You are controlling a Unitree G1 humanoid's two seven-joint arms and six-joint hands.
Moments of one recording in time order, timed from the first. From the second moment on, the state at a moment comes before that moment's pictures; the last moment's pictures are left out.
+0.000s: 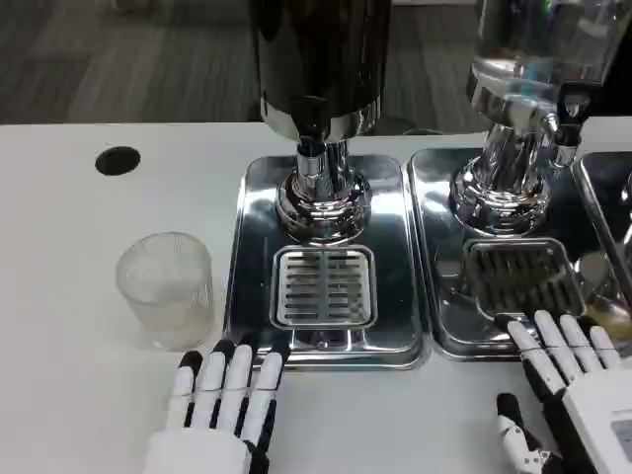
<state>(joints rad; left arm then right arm) 0.54 0.33 -0.50 -0.08 1.15 0.06 0.74 0.34 -0.51 0.27 0.11 -0.95 -0.19 -0.59</state>
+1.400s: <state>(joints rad) 0.48 0.40 -0.24 -0.20 0.91 -0.18 0.77 0.49 -0.46 0.22 -0.07 -0.97 -0.08 -0.60</state>
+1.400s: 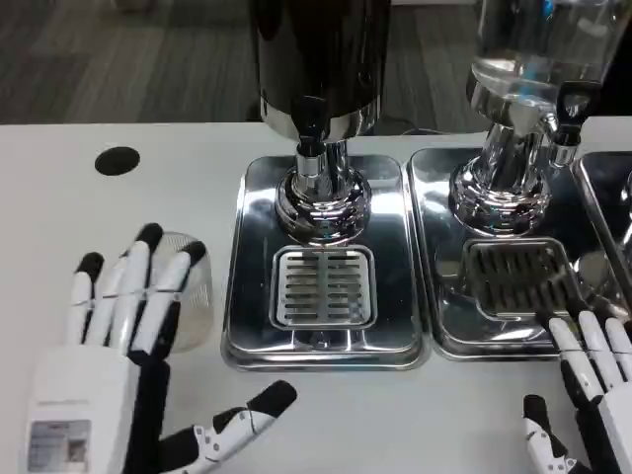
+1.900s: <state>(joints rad) 0.27 0.41 -0.03 -0.13 0.68 -0.05 0.41 0.48 -0.46 0.22 -0.07 -0.95 -0.09 -0.58</state>
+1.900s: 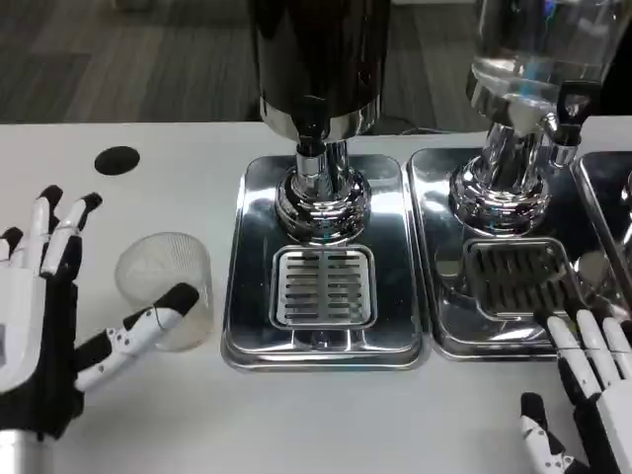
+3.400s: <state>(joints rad) 0.02 0.38 -0.16 0.07 0.79 0.26 0.22 0.46 -0.47 0.20 0.03 -0.88 -0.17 -0.58</state>
